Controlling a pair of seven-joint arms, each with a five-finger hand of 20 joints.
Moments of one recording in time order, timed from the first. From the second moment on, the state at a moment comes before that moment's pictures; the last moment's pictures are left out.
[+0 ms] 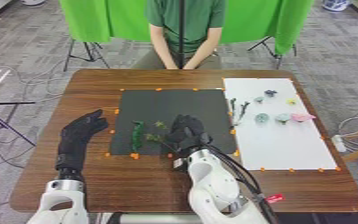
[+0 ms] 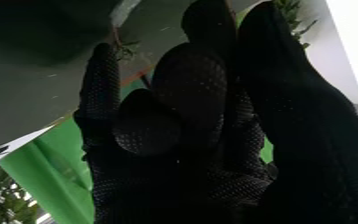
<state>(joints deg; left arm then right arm) 120.0 -74.2 -92.6 -115.9 67.0 9.6 12.5 -94.4 -84.7 58.0 -101.2 -148.7 1.8 21.1</state>
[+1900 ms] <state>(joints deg) 120.5 -76.3 -92.6 -116.9 67.2 5.8 15.0 -122.6 -79.6 94.0 -123.3 -66.6 -10.5 -12.3</state>
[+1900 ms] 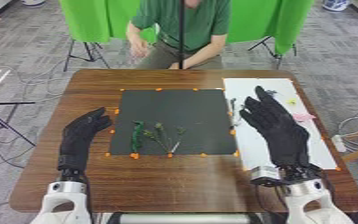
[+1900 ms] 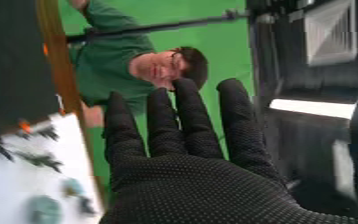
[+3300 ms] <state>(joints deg) 120.8 -76.5 -93.2 -117.2 67.3 5.0 13.3 -122.4 -79.8 94.9 -123.4 -75.6 -12.6 -10.0</state>
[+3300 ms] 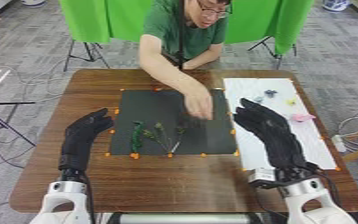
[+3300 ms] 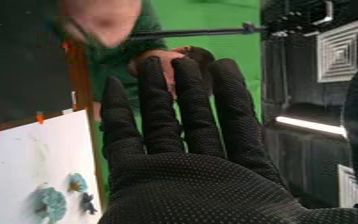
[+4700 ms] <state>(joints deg) 119.5 -76.5 -93.0 -116.9 67.2 5.0 13.6 -118.1 -79.7 94.6 -122.9 -79.3 -6.2 -8.2</state>
